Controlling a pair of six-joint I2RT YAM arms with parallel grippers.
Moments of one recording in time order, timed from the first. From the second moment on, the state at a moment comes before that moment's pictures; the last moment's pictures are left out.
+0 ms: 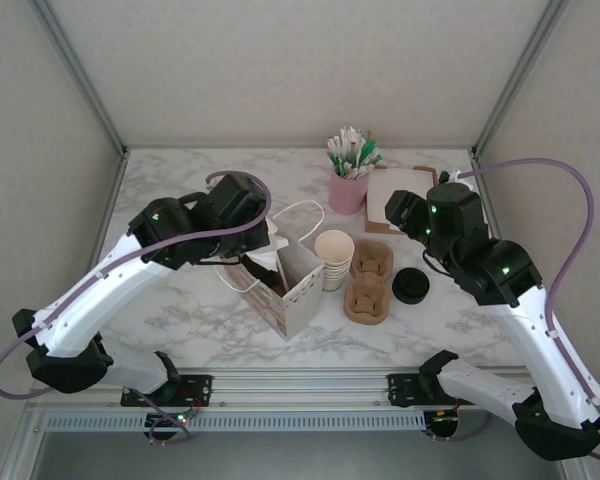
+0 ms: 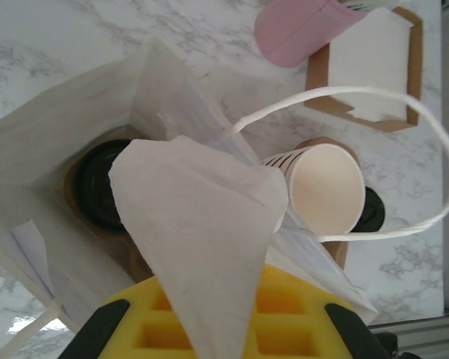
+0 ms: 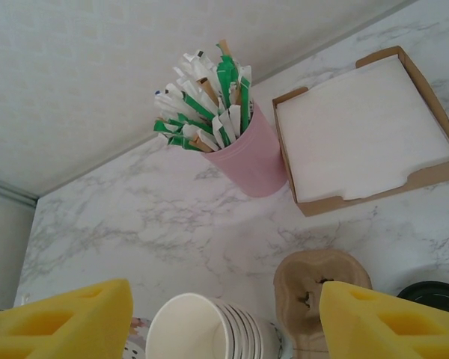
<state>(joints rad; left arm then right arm) -0.96 1.38 1.75 -1.30 -0.30 -1.02 0.60 0.98 1.40 -0.97 0.34 0.78</state>
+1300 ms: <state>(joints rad) -0.89 1.37 1.63 -1.21 -0.11 -0.93 0.60 0.94 1.35 -0.96 0.42 0.71</state>
